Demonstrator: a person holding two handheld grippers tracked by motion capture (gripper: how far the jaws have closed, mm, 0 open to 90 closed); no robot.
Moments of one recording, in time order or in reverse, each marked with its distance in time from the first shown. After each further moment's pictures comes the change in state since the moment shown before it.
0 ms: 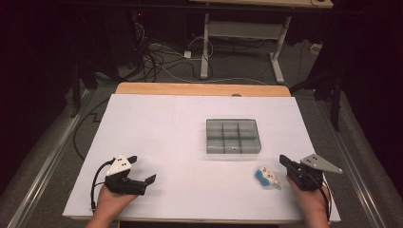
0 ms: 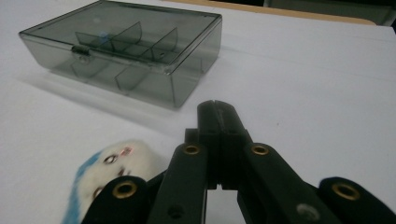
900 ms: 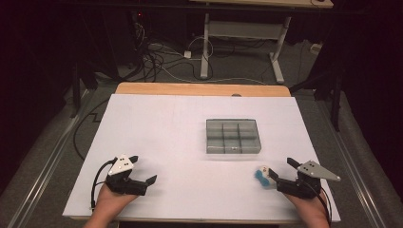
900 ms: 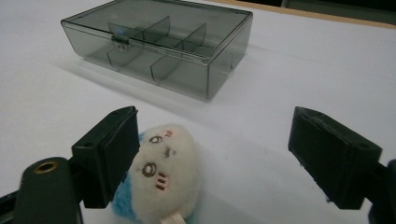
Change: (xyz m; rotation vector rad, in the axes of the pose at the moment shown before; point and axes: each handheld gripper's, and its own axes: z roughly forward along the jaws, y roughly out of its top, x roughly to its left) left arm -0.002 0.003 0.002 0.033 0.004 0.027; right arm 0.017 -0.008 -0.012 -0.002 0.054 -0.043
